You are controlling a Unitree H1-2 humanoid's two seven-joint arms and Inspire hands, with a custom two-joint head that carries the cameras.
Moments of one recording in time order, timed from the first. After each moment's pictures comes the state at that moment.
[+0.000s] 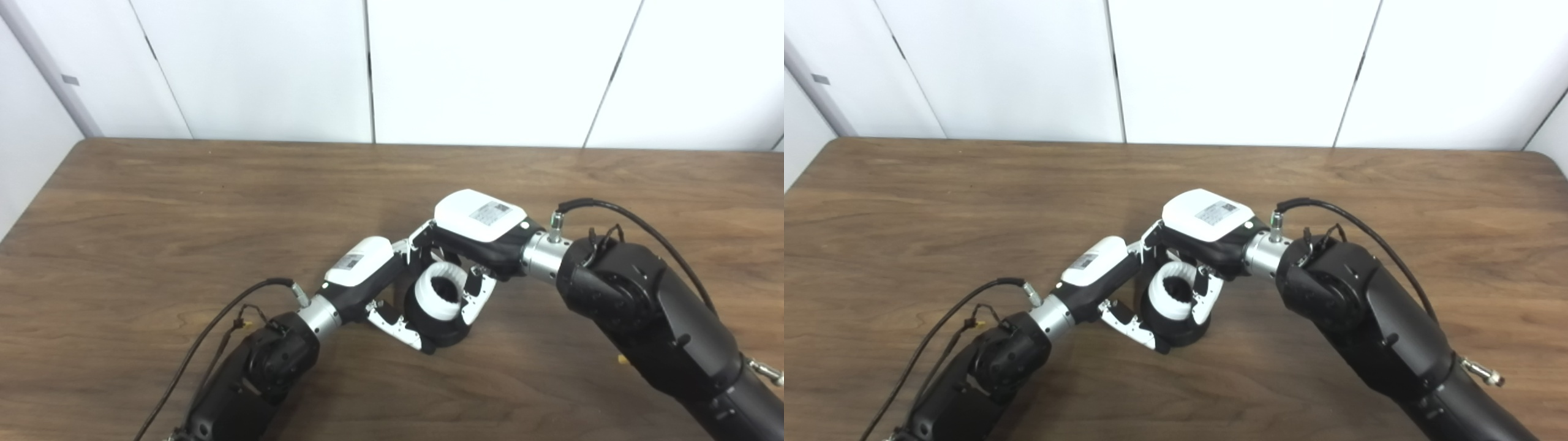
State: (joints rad) left arm -0.20 0.26 -0.41 0.06 0.54 -0.21 -0.20; right arm -0.50 -0.39 0.58 -0.32 -0.69 0.09 0.67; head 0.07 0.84
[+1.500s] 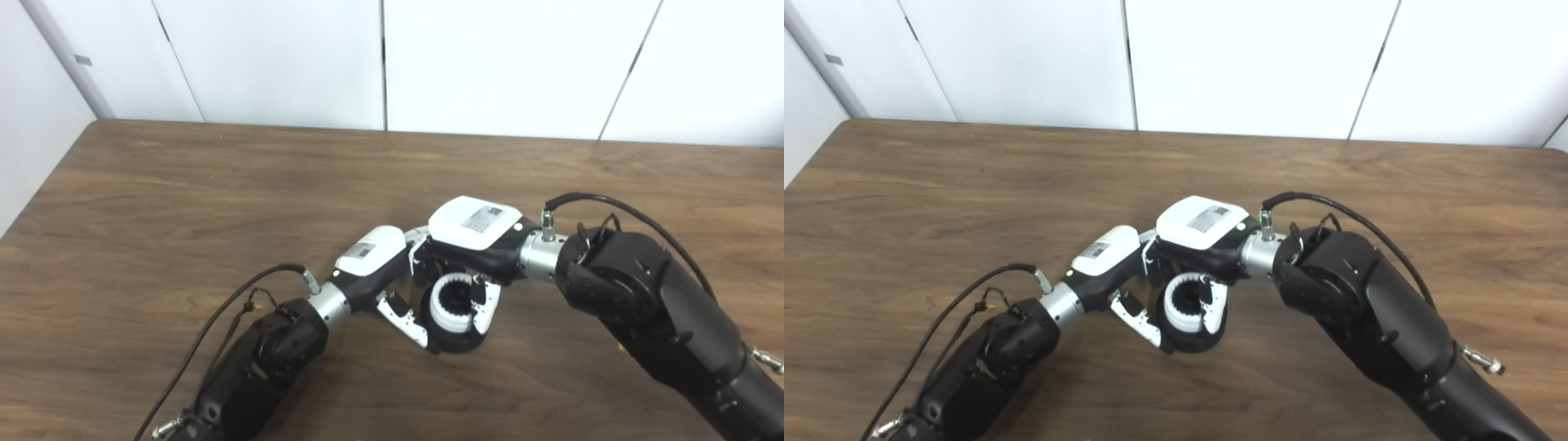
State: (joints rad) left arm -0.21 0.27 -0.44 0.06 0.55 -0.20 -0.20; right arm -0.52 -0.39 0.58 -0.38 -0.75 0.09 0.85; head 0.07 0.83
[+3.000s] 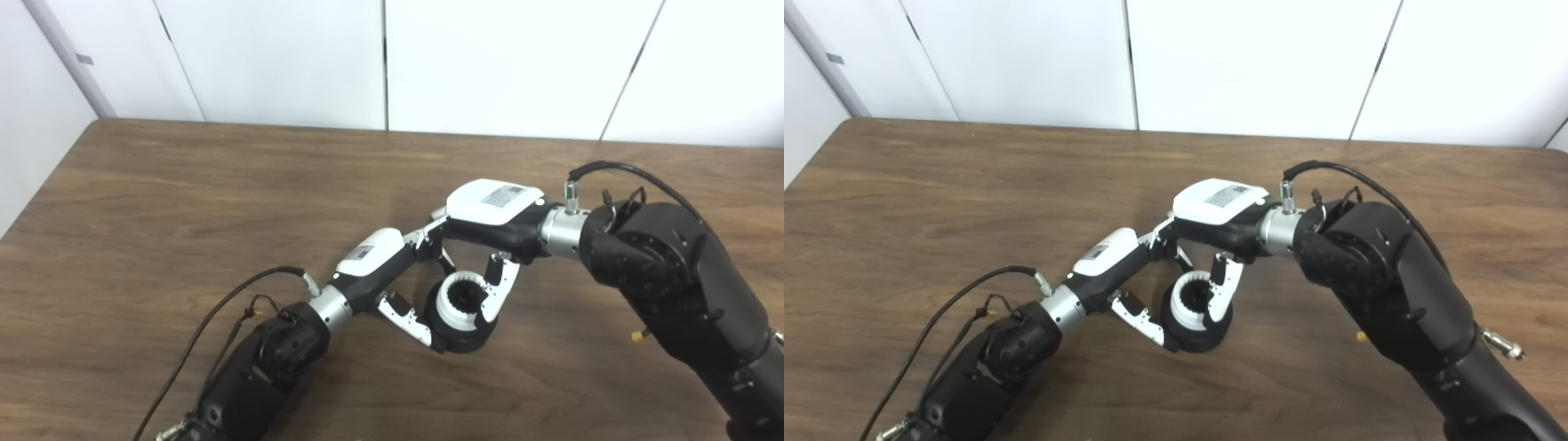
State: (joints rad) left arm -0.21 0.25 -0.43 0.07 0.50 -0.19 -0.20; right arm -0.57 -0.40 0.48 -0.43 -0.71 0.19 1.02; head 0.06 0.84
